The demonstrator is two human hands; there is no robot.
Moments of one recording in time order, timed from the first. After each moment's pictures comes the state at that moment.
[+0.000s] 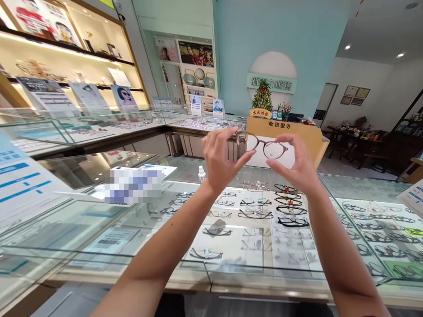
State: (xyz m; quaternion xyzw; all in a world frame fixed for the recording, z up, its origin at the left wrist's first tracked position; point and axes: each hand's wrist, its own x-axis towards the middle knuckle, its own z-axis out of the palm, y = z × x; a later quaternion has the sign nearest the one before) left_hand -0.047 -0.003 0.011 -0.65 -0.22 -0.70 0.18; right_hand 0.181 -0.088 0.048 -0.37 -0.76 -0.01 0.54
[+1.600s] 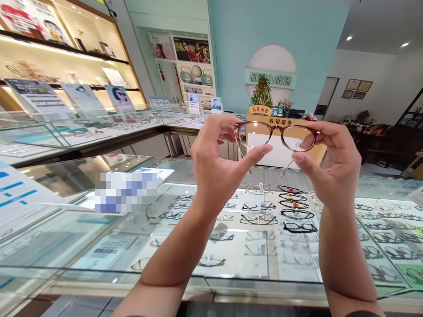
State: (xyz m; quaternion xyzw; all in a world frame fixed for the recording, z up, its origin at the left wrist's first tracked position) left_hand -0.036 -0.065 0.051 -0.64 -0.19 -0.74 0.04; right_hand 0.177 -0.118 0.067 -0.29 -0.71 -0.11 0.63
